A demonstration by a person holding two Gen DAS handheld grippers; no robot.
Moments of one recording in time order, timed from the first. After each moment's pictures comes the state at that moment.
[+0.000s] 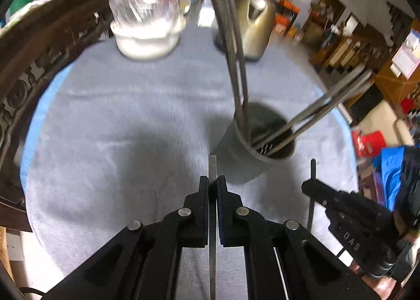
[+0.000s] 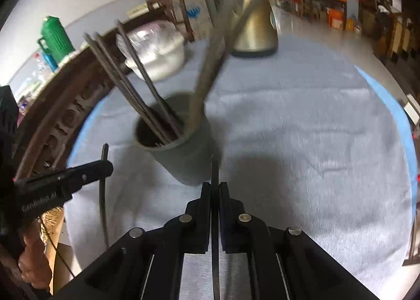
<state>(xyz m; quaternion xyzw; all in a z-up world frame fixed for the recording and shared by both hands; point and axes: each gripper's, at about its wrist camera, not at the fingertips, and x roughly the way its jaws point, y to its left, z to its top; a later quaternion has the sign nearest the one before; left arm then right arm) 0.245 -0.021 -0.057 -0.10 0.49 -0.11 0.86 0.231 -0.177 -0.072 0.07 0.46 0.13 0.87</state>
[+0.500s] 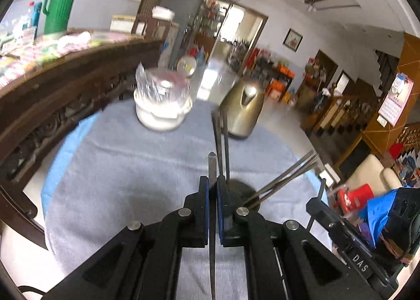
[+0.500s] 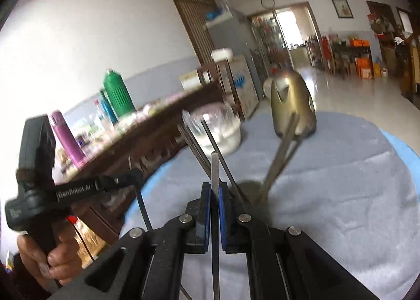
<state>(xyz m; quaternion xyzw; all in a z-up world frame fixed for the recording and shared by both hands) 0.197 0.024 0.022 -0.16 0.32 -0.09 0.93 0.183 -0.186 0.014 0.14 0.25 0.22 0.93</state>
